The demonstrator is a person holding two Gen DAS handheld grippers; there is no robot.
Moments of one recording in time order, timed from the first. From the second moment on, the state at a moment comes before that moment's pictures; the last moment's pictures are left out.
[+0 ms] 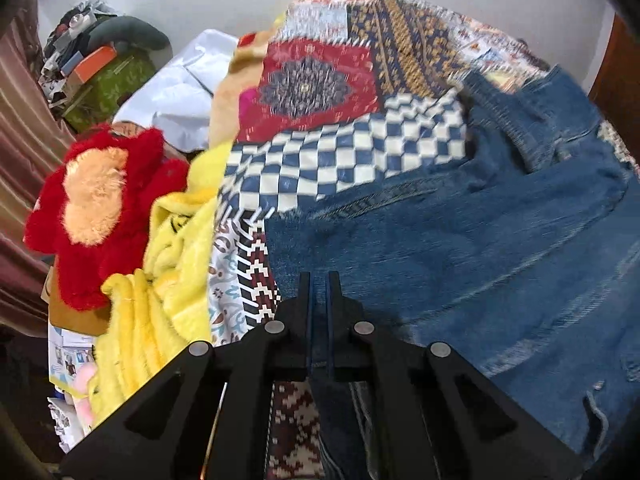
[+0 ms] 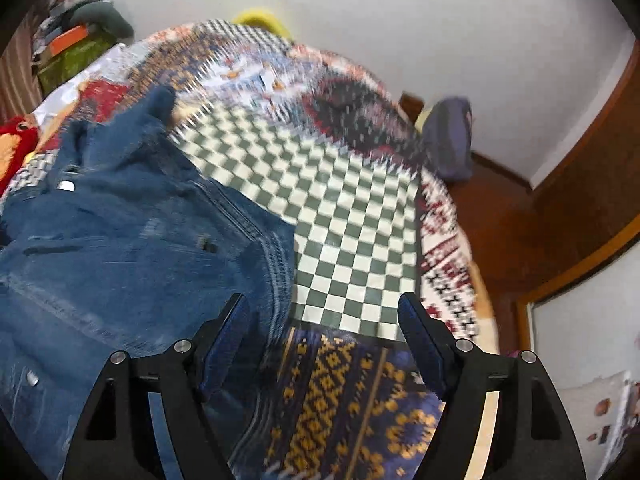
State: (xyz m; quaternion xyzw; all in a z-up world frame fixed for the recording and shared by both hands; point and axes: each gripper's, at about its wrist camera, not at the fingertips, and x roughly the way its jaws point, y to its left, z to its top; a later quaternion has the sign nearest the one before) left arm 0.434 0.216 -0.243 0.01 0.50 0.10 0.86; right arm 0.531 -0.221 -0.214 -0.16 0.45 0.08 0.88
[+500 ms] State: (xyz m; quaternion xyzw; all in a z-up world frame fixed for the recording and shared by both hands) left arm 0.323 0.158 -0.128 0.01 0.39 0.06 0.92; right arm 0.397 -0.201 -0.103 -0.14 0.36 0.15 0.91
